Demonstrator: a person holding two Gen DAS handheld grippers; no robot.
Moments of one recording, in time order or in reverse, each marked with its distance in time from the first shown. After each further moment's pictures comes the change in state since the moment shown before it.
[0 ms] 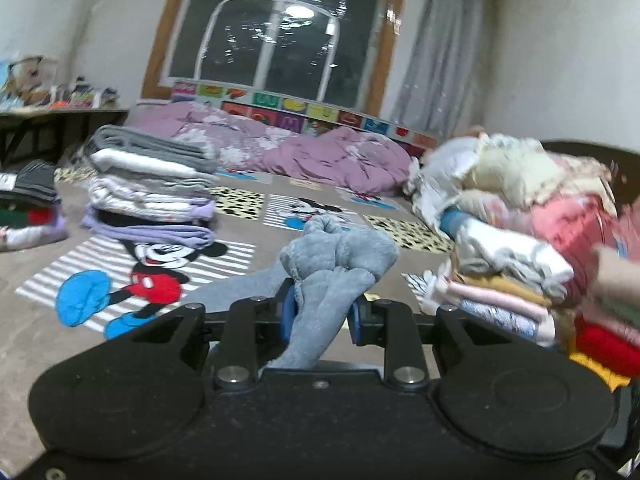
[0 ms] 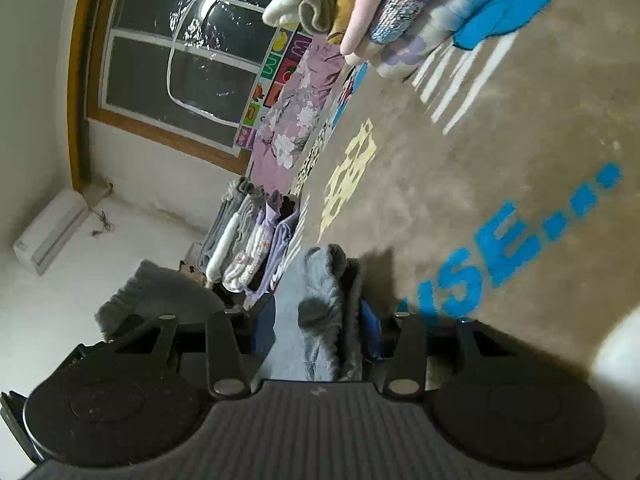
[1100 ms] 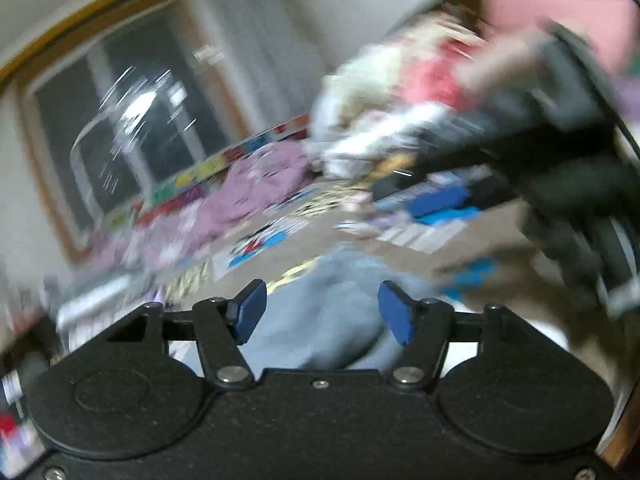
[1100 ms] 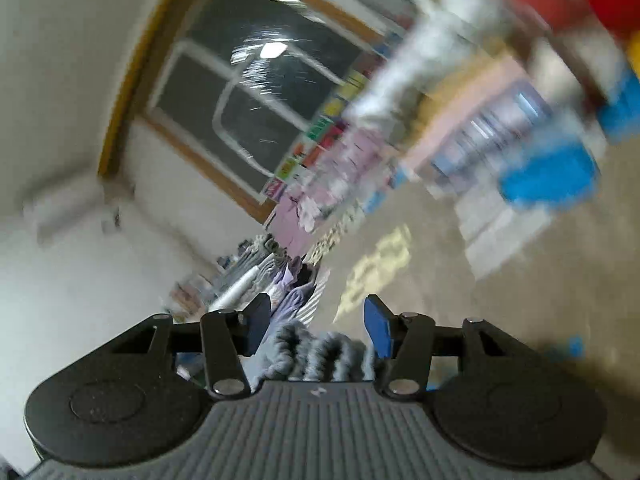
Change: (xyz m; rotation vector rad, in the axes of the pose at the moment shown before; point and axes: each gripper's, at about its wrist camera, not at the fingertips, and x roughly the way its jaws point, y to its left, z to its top) left arm -0.036 -0.023 -0.063 0.577 -0.051 -0.085; right arm -0.038 0.053 0.006 -0.403 -0.213 -0.002
